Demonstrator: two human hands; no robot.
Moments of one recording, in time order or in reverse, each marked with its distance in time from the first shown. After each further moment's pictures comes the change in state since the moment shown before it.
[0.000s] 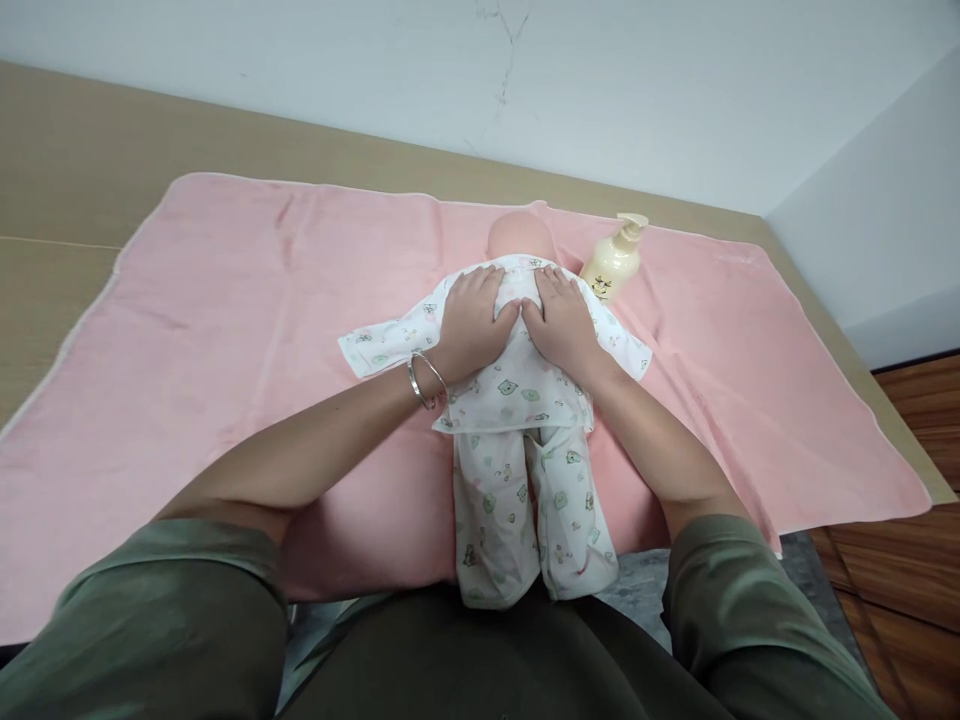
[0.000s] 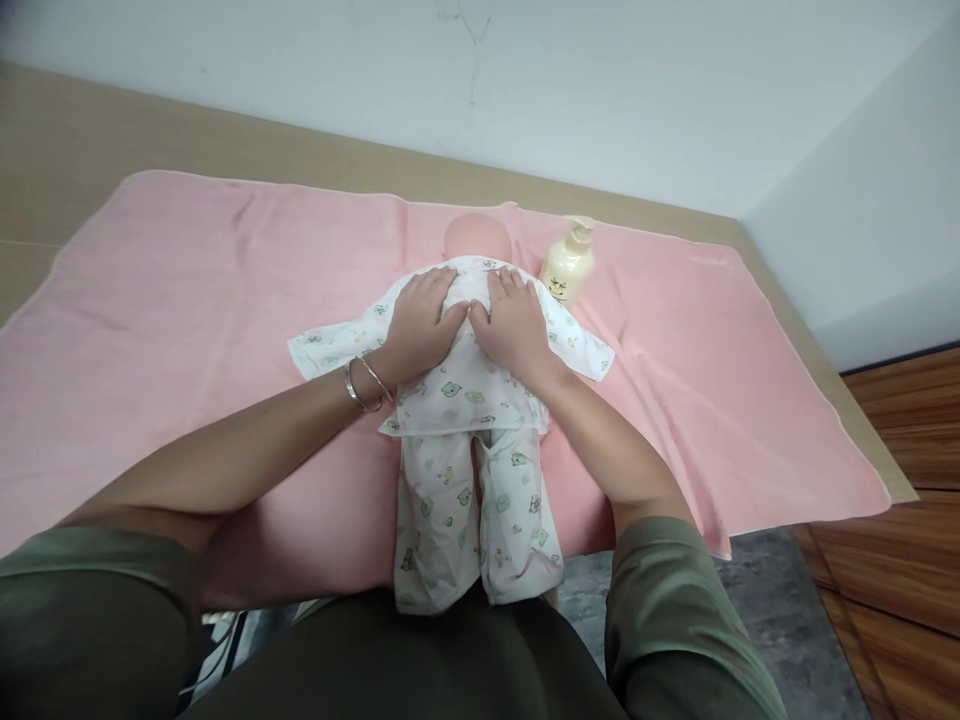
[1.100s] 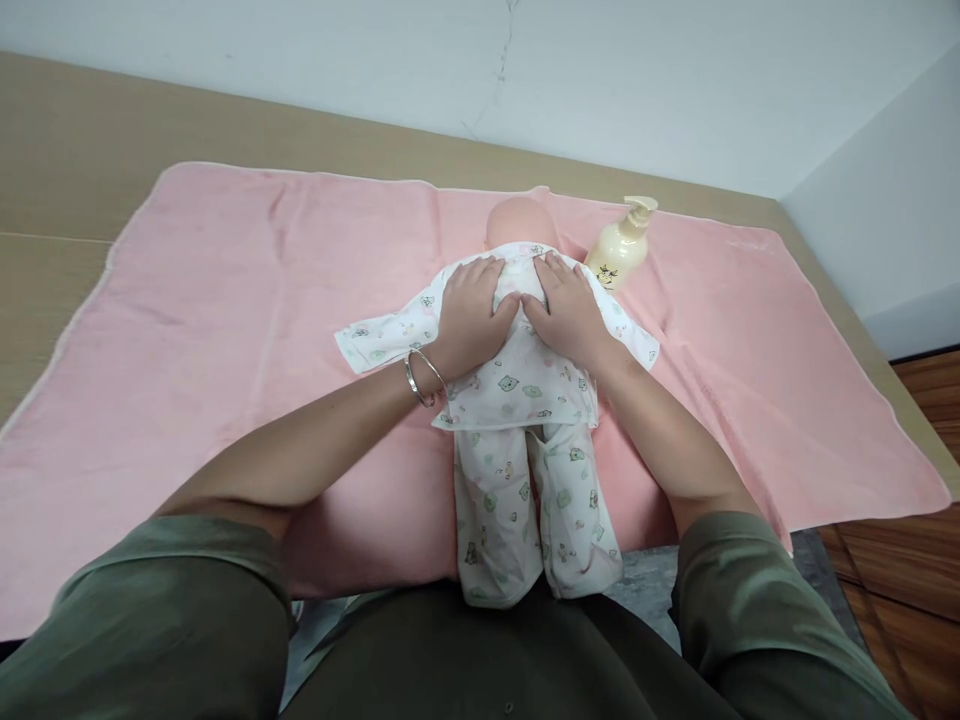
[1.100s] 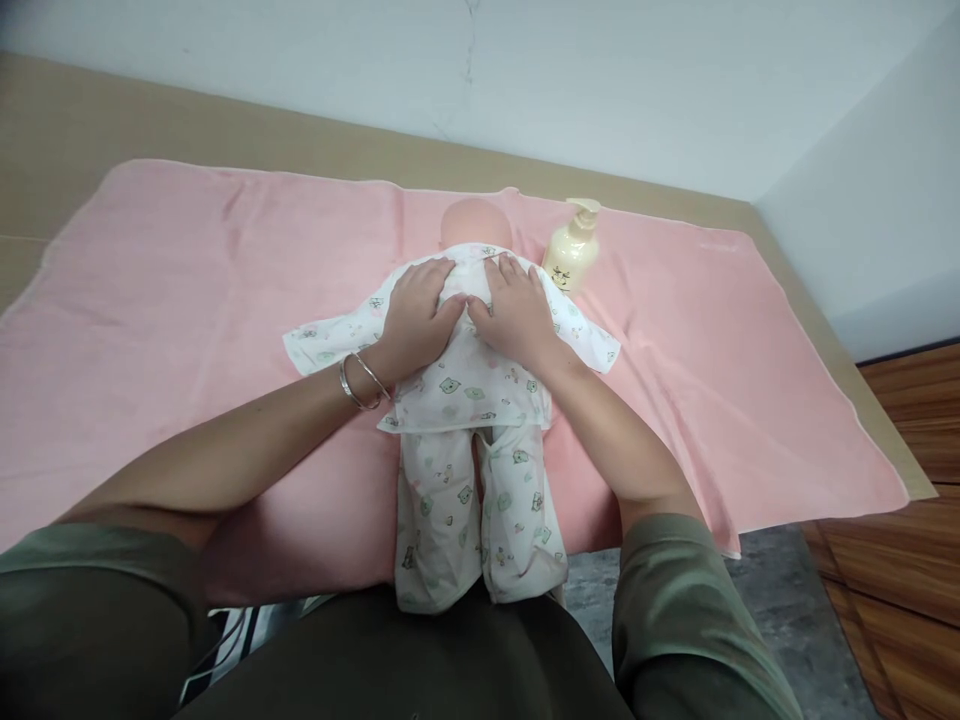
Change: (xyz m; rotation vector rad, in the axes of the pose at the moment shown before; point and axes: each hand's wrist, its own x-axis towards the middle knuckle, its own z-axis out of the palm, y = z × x) left_hand -0.002 -0.004 0.001 -0.048 0.002 0.010; right_hand 0.005 0.013 0.002 0.036 -0.027 -0.083
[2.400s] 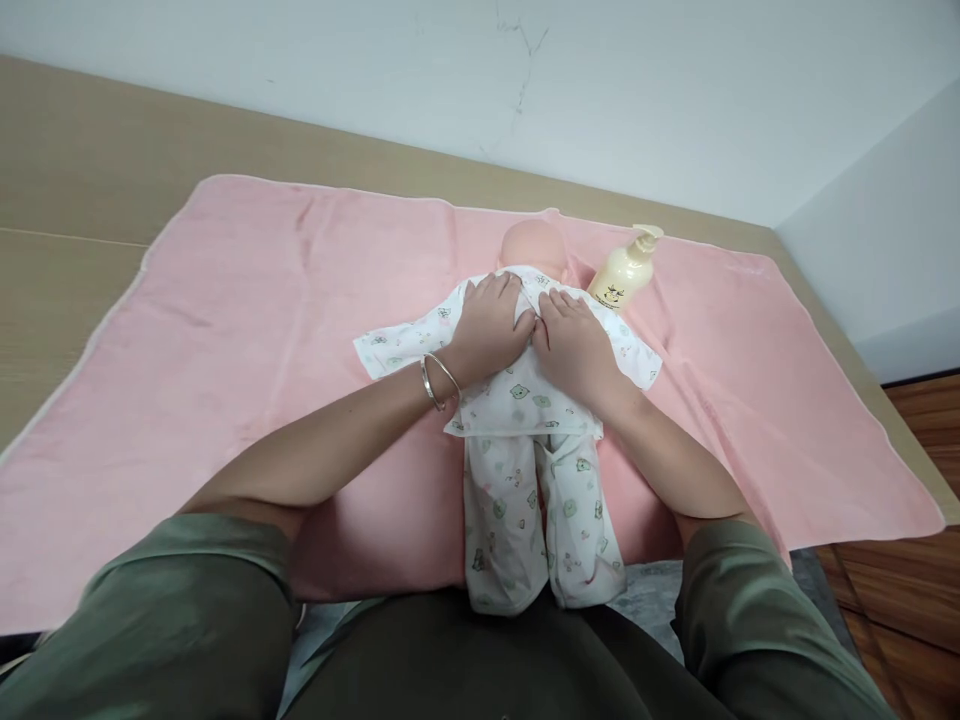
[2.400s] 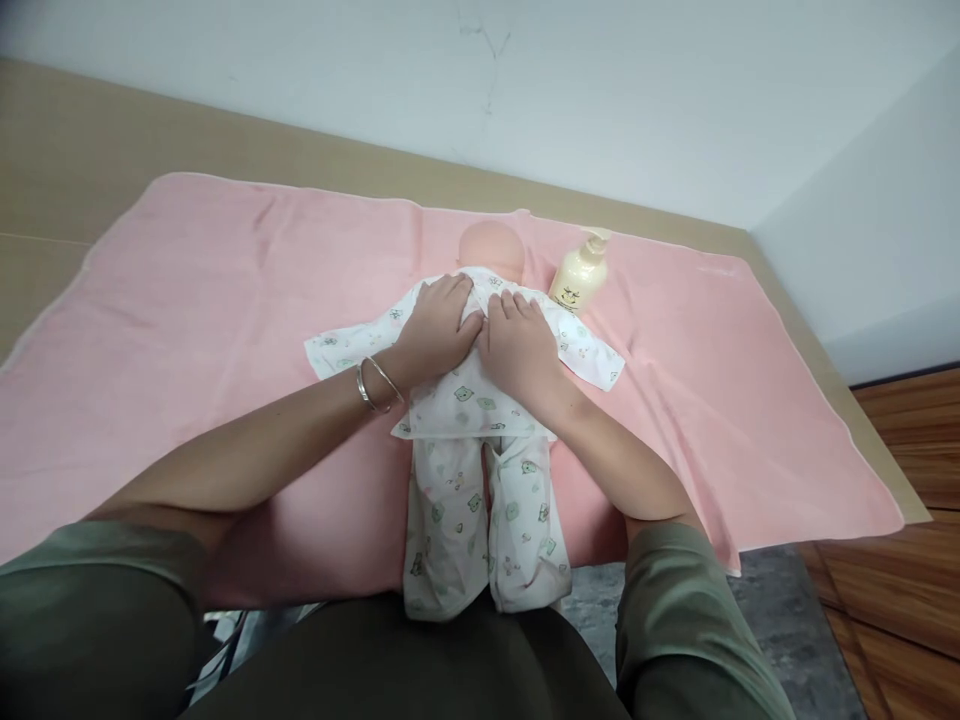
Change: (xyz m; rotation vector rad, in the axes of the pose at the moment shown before) left_hand 0.001 0.009 -0.006 0.147 -0.063 0.063; right_hand -0.027 -0.035 -0.015 -0.109 0.005 0.003
